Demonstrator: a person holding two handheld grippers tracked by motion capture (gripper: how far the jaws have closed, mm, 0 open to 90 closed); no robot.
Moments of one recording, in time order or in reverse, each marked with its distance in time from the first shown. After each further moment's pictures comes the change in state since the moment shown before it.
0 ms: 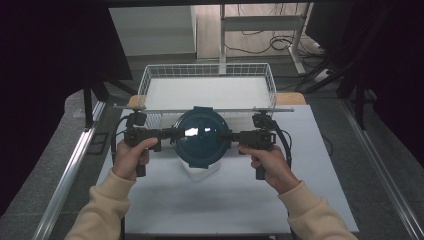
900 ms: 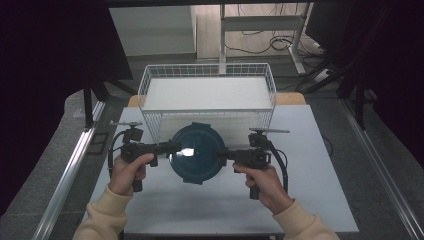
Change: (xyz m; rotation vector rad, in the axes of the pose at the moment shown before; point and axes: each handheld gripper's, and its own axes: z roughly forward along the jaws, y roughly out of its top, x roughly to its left) left arm 0.012 -0.039 -0.007 -0.001 0.003 -0.028; right arm -0.005 -0.047 0.013 -0.003 0.017 0.073
